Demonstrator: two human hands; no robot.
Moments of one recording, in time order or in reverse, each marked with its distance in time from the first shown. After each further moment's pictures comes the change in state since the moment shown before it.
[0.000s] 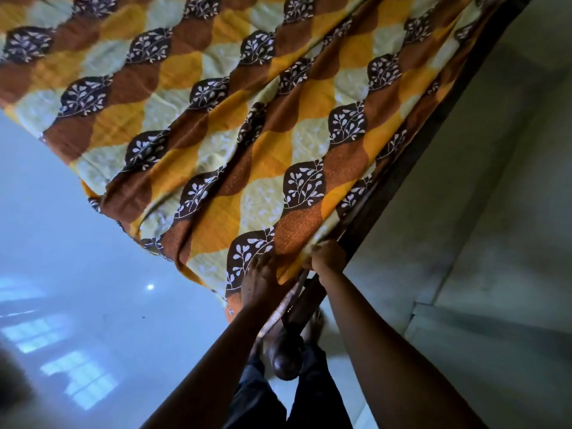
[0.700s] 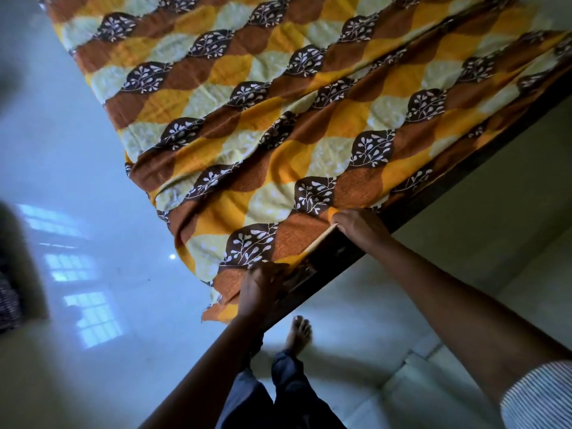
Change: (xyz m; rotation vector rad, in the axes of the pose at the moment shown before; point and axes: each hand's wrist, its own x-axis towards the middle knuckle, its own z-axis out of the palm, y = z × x) left_hand -0.014 0.073 0.006 -0.329 0.341 -0.085; right_hand 0.078 -0.068 -0.125 -1.028 -0.149 -1.343
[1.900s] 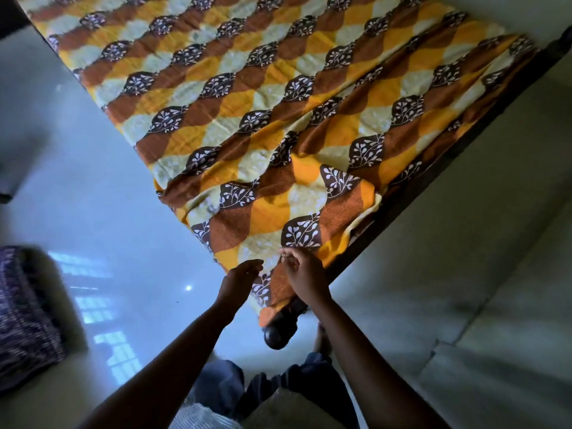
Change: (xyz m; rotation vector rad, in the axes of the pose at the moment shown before) left_hand -0.015 -0.030 -0.092 -0.139 -0.220 -0.414; right_hand -0.047 -0.195 0.021 0.887 0.339 0.391
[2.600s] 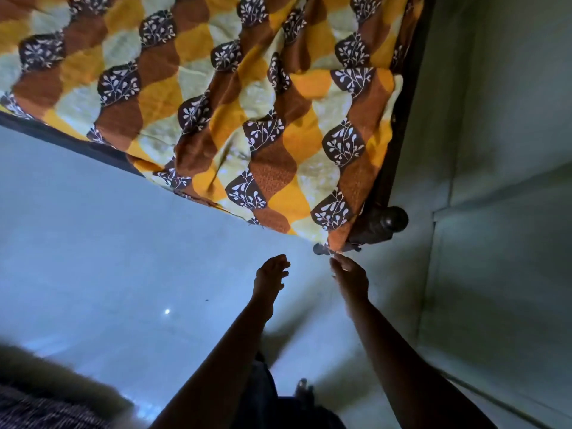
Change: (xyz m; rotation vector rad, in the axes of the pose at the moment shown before) left_hand 0.012 -0.181 -0.152 -0.246 -0.461 -0.192; right_hand -0.122 -0.019 0.268 0.286 0.621 0.852
